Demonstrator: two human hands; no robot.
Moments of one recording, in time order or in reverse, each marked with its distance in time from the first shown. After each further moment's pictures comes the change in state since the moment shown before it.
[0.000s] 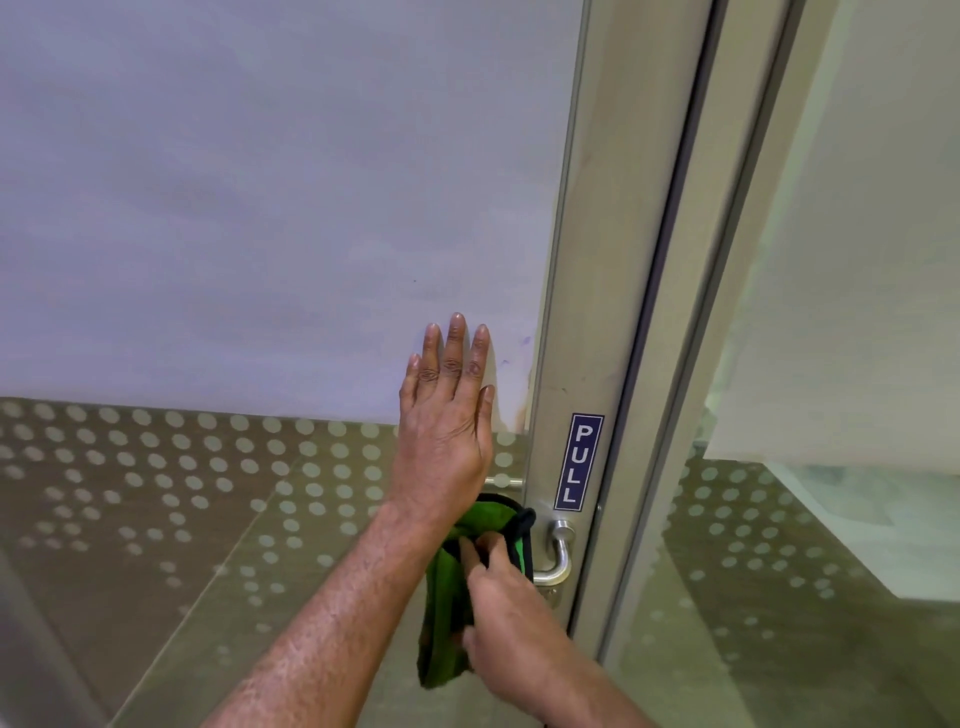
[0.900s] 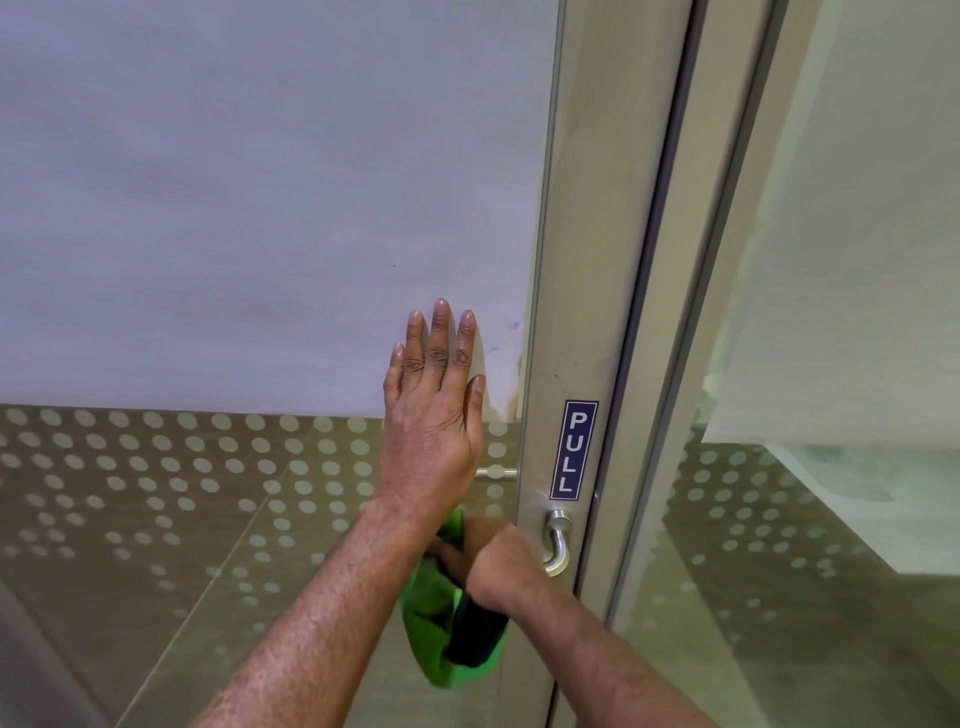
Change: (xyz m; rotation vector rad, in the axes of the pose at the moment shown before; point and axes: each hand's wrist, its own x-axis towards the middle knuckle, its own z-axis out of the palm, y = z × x) left_hand 0.001 0.000 0.004 0.009 0.018 0.000; right_hand 0.057 0.013 -0.006 0.248 -0.011 0.127
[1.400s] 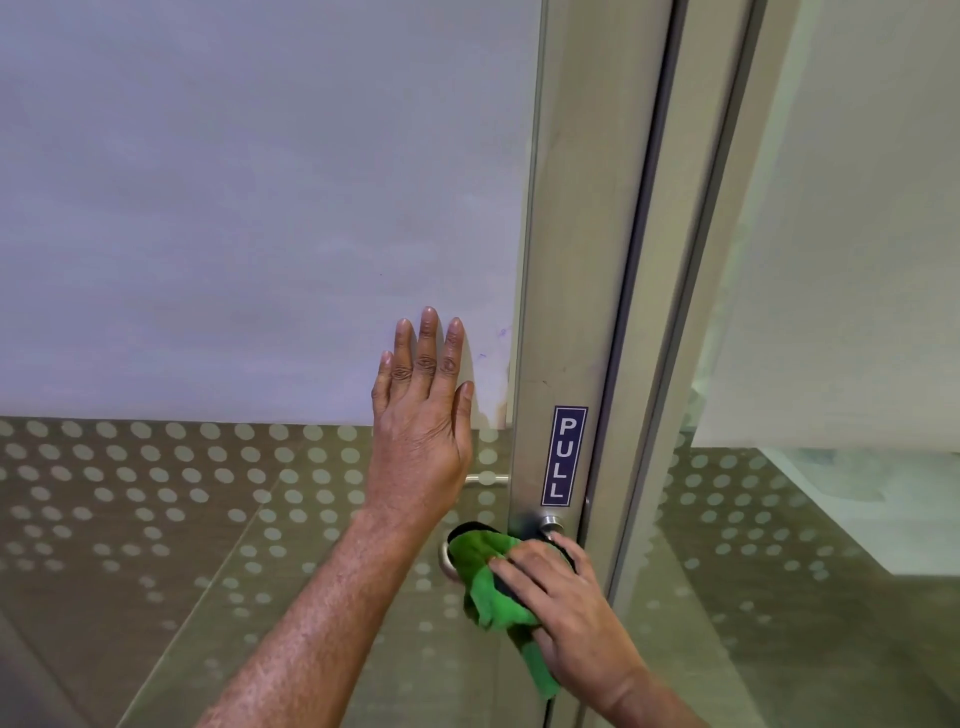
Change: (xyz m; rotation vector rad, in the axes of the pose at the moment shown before) left_hand 0.001 -0.002 0.002 0.023 -0.012 -0.003; right_hand -0.037 0.118 0.010 -0.468 0.389 -0.587
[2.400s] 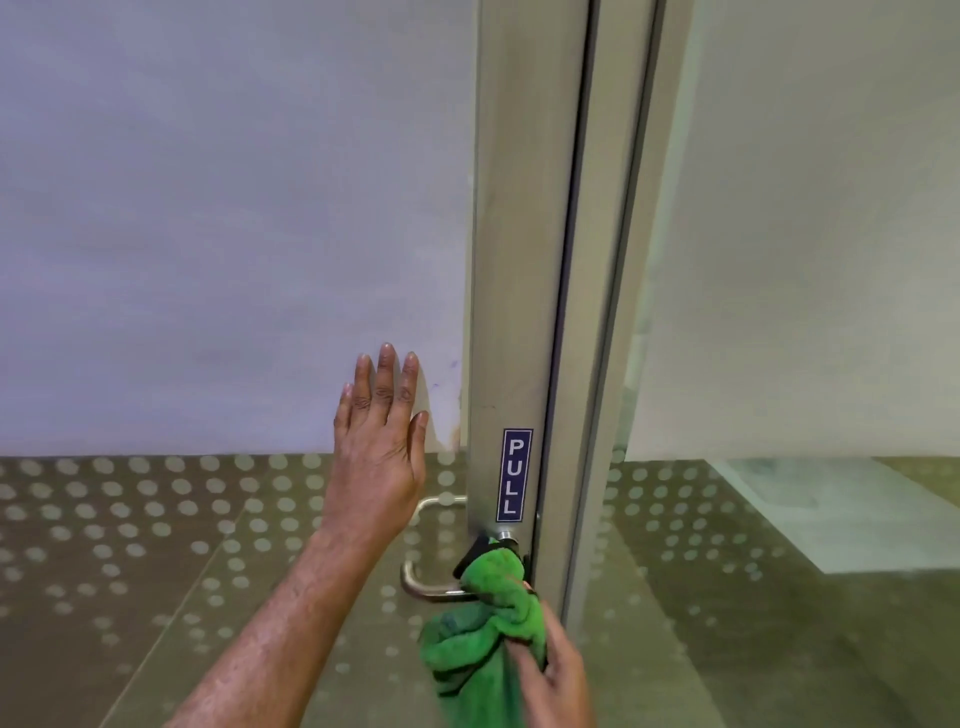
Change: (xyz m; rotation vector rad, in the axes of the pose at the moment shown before) left_hand -0.001 0.003 -0.012 0.012 -0.066 0.009; right_hand -0.036 -0.051 -0.004 1.171 0.528 0.782
